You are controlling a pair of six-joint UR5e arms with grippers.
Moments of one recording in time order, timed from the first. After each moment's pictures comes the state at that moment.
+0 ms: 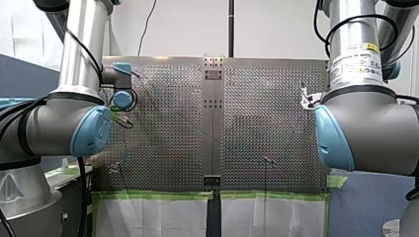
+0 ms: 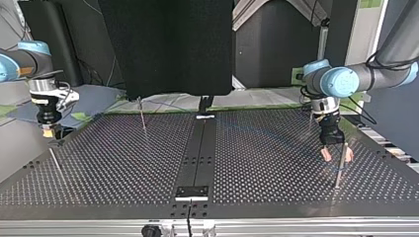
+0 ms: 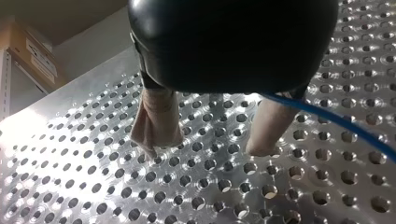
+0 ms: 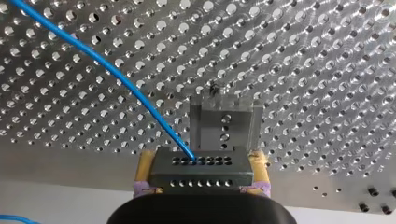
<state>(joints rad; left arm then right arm) 0.12 -1.81 -1.88 -2.41 -1.73 -2.64 1.52 -1.12 1.57 -0.45 1.25 1.48</state>
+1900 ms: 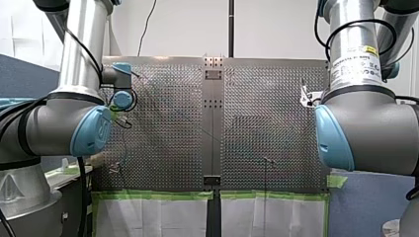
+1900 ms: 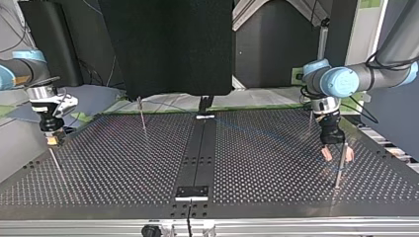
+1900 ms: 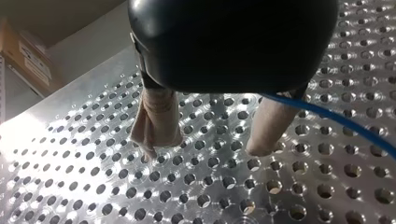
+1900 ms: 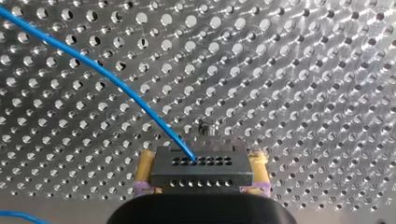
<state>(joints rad) 0.12 -1.81 -1.88 -2.41 -1.74 -2.61 1.51 -1.07 1.47 -0.41 1.13 1.54</state>
